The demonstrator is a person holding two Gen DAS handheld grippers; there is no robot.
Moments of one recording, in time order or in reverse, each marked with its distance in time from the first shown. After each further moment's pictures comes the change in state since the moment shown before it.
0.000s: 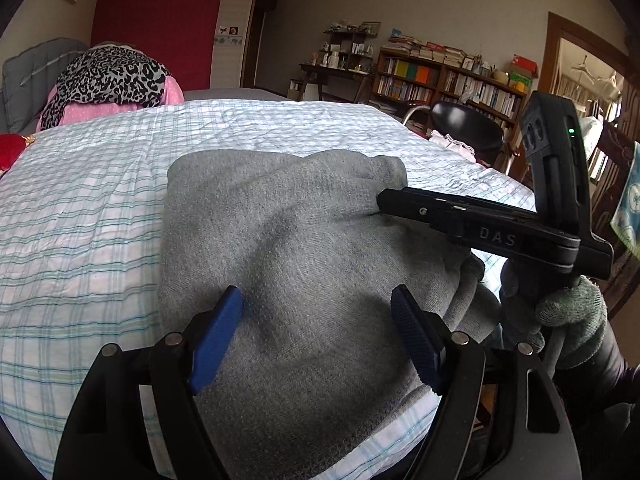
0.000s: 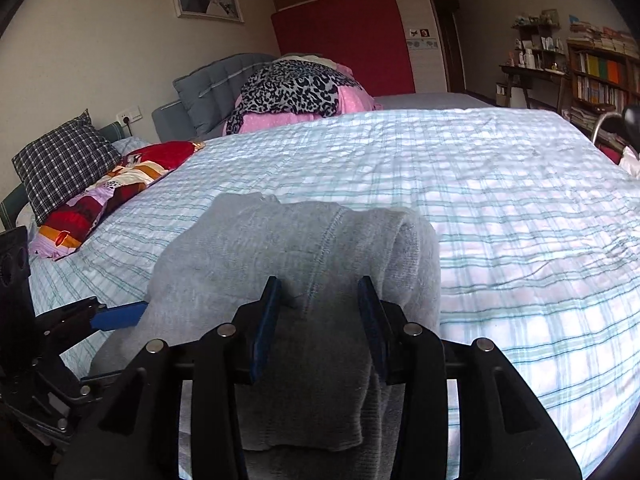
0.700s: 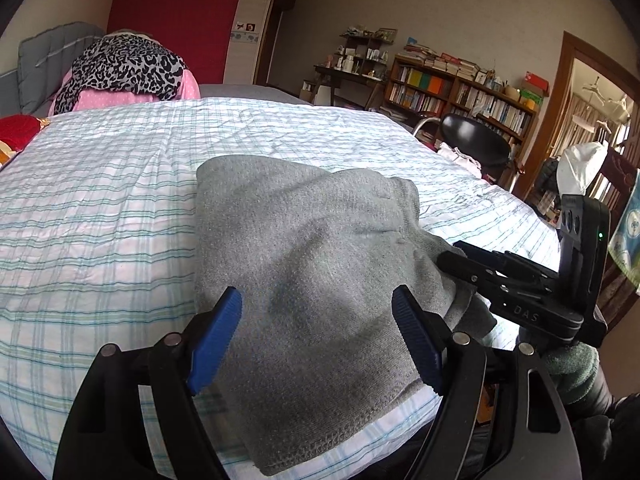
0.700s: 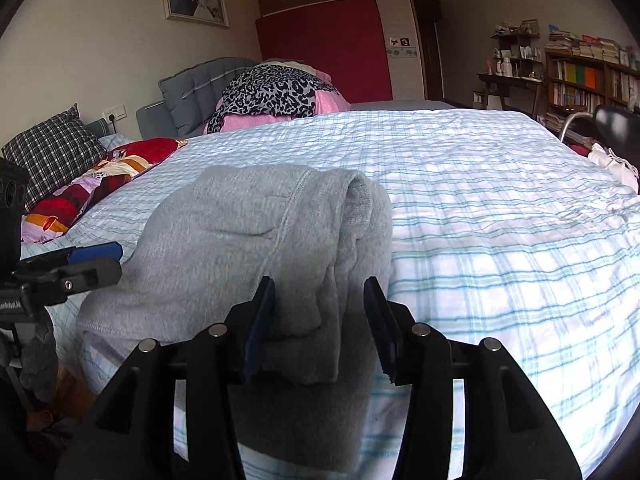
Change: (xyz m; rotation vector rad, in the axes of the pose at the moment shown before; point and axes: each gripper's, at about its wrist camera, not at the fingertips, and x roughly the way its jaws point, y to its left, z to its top) left arm -0.023 0.016 0.004 -0.076 0.002 0.015; right arm -0.045 -0.004 -0.057 -0.029 -0.052 -0.096
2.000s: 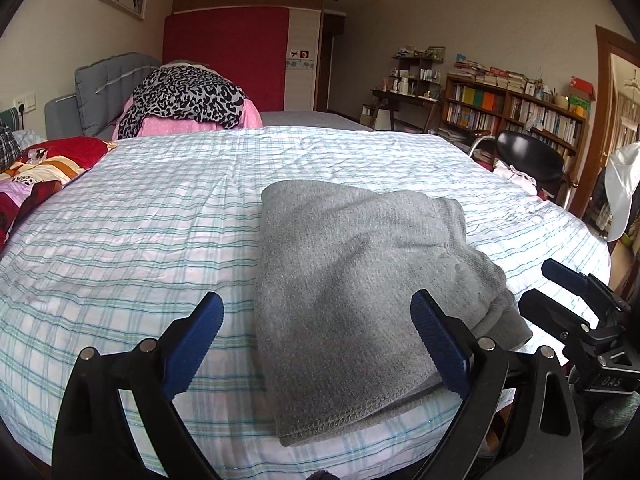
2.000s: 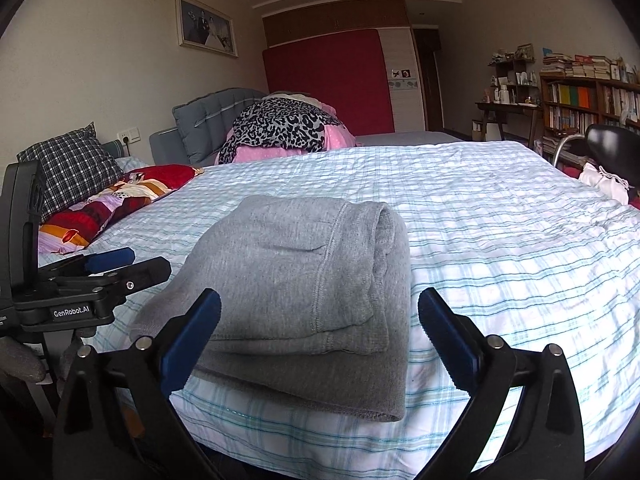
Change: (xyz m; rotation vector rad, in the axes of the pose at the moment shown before) left arm -0.031 -0.023 -0.010 -0.005 -0.098 0.273; right arm -0.061 0.035 -0.008 -0.003 -0.135 0.008
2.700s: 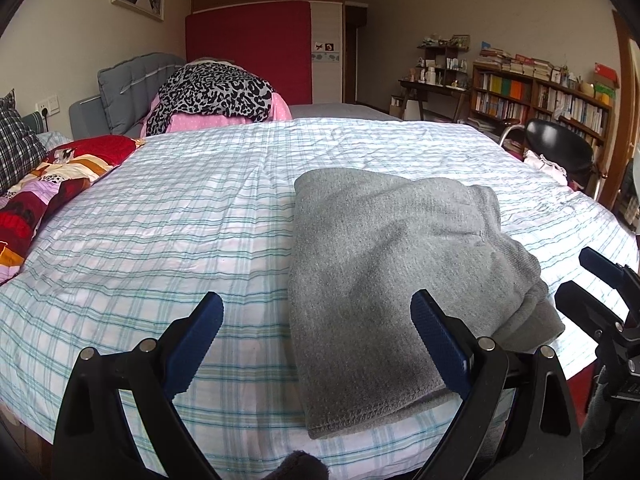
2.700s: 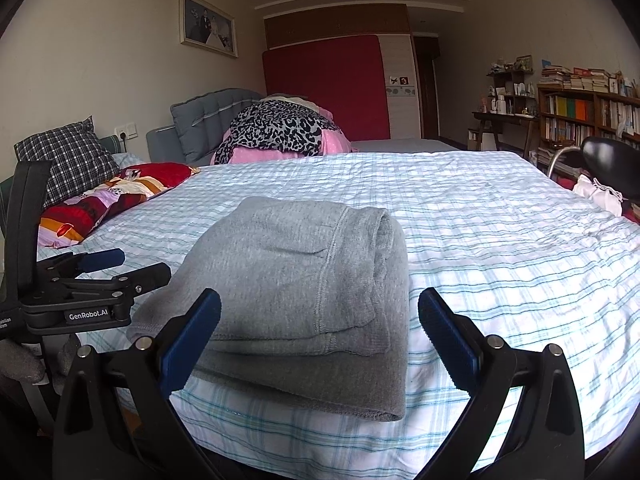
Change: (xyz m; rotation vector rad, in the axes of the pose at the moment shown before) left arm 0.003 0.004 -0.005 0.010 0.020 0.125; right arm -0.003 0.009 -0.002 -0.034 -0.019 -0.032
